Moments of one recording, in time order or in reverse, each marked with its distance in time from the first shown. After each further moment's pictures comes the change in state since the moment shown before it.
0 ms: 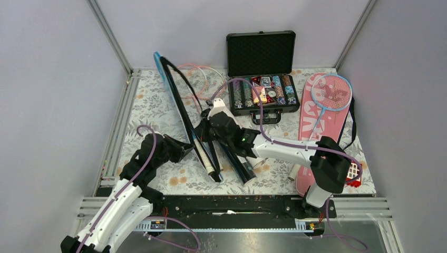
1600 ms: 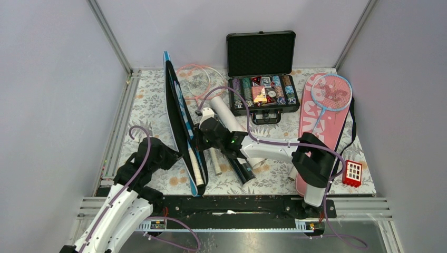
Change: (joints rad) left arm 0.009 -0.089 0.053 -0.299 -0.165 0.191; right arm 0.023 0.137 0.072 -0.074 -0.086 -0.056
